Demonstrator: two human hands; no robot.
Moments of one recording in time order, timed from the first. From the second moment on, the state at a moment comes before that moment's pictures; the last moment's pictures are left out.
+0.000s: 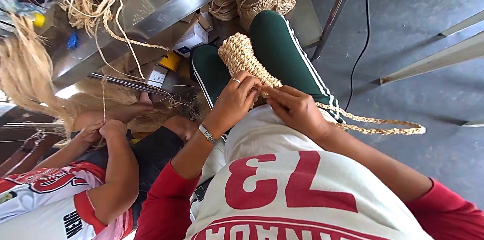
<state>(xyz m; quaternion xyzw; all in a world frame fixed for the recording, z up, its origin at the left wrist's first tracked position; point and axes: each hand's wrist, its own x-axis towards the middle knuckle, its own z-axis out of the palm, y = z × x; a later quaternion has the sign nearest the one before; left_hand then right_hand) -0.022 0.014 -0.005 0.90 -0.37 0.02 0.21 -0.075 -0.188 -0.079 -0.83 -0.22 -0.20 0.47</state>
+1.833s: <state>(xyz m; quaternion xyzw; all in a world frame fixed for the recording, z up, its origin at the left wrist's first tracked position) -0.044 0.004 -0.046 0.88 -0.15 0.10 0.45 -0.040 -0.198 -0.013 -0.82 -0.25 -0.05 0.52</state>
